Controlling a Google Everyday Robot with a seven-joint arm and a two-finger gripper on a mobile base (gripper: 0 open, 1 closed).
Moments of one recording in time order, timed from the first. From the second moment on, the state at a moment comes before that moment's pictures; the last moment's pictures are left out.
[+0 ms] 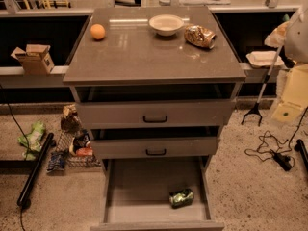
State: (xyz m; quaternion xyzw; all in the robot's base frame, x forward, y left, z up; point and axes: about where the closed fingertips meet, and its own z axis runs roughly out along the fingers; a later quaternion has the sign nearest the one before) arm 0.438 -0.216 0.978 -0.60 0.78 -0.04 0.16
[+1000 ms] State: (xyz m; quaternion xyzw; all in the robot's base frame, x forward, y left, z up) arm 0.451 -0.226 0.909 -0.61 0.77 0.01 0.16
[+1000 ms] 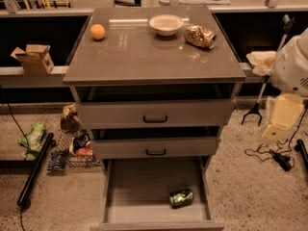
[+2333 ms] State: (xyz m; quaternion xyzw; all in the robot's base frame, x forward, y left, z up) arm 0.474 -0.202 0.745 -0.66 0.71 0.12 0.18
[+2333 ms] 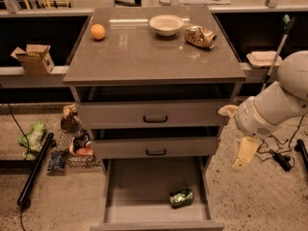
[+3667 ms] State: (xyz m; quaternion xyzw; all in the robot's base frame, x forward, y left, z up) arm 0.501 -0.167 0.528 -0.71 0.66 0.17 0.18
